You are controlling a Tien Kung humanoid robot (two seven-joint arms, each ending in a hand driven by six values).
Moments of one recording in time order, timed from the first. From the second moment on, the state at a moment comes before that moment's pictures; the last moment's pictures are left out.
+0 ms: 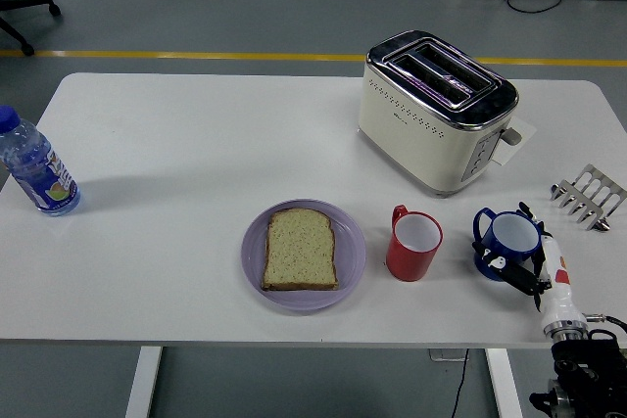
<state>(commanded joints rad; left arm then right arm) -0.06 0.00 -0.39 -0.20 0.13 0.21 0.06 0.16 -0.10 1.14 0.86 -1.13 -0.35 0.50</state>
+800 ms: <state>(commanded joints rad) -0.05 0.00 -0.37 -0.20 0.12 0.21 0.06 0.18 -0.09 1.10 0.80 -1.03 -0.42 0.57</state>
